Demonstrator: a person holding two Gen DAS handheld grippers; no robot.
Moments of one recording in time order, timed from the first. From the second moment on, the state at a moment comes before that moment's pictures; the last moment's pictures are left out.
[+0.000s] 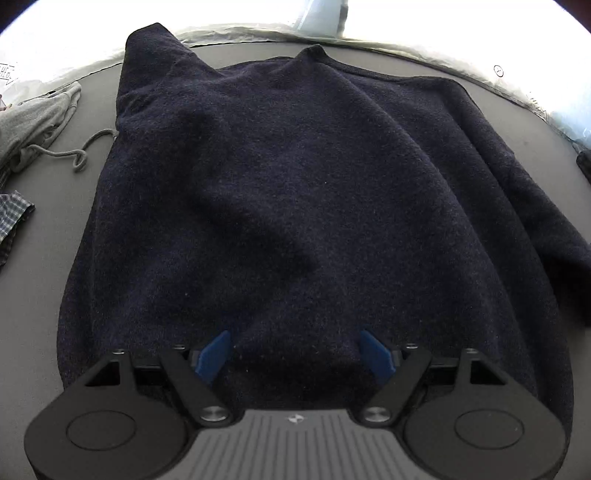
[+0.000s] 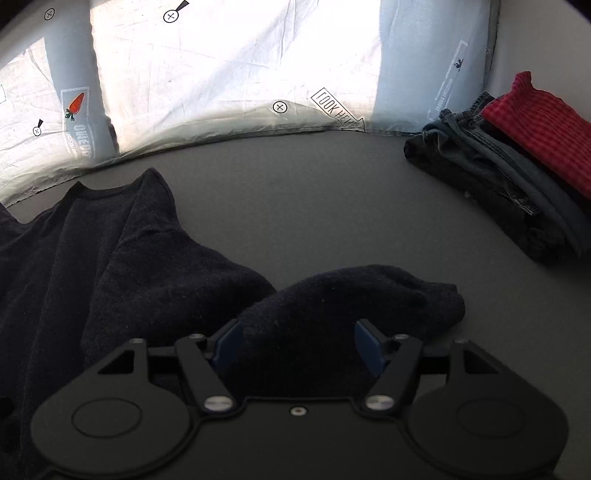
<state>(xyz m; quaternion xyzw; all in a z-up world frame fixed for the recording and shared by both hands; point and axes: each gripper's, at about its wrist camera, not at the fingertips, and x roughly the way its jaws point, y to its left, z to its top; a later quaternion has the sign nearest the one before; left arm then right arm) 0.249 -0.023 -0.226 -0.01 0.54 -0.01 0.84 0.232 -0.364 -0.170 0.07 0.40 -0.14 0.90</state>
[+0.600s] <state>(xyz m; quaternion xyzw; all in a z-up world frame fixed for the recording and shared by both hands) 0.275 -0.036 -0.234 -0.02 0.57 0.06 0.82 0.233 -0.469 -0.212 0.20 0.42 -0.22 0.86</state>
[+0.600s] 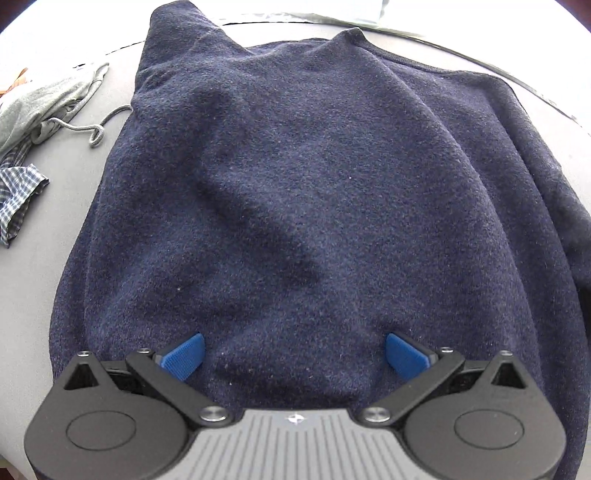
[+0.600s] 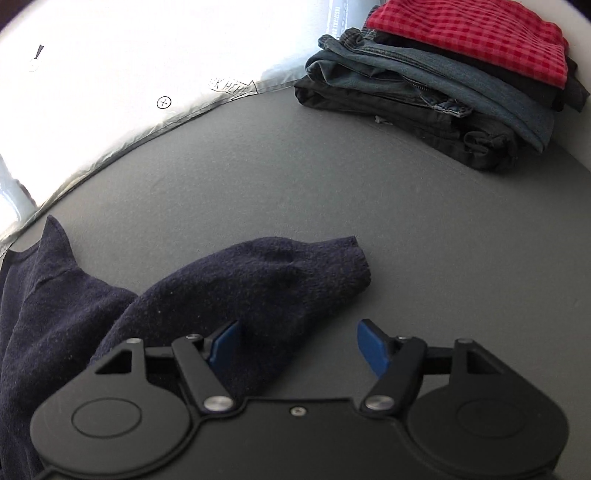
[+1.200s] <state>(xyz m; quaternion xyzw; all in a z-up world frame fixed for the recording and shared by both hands) 0.280 -0.037 -0.235 -0.01 0.57 0.05 0.82 0.238 -0.510 -0.149 0.06 0.31 -0.28 0.91</state>
